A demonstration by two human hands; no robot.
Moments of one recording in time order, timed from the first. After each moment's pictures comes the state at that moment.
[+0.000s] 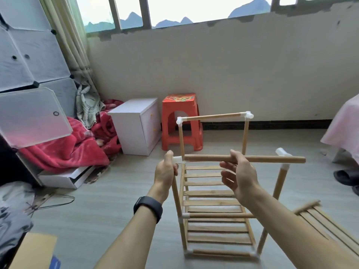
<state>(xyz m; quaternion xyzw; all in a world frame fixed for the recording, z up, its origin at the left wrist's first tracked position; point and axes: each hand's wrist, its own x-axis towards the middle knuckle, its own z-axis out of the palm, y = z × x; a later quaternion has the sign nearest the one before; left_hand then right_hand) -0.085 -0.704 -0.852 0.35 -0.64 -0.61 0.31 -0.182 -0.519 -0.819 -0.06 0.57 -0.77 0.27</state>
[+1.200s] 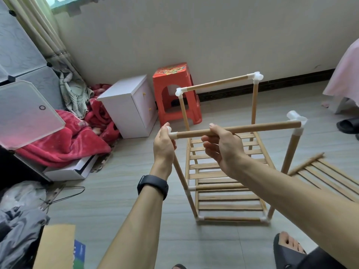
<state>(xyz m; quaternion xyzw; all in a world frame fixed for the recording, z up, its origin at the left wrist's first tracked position) -0.089 -0.709 -0.855 0.33 -0.65 -0.58 0.37 -0.148 -0.551 -0.827 -0.06 0.51 -0.80 0.32</state>
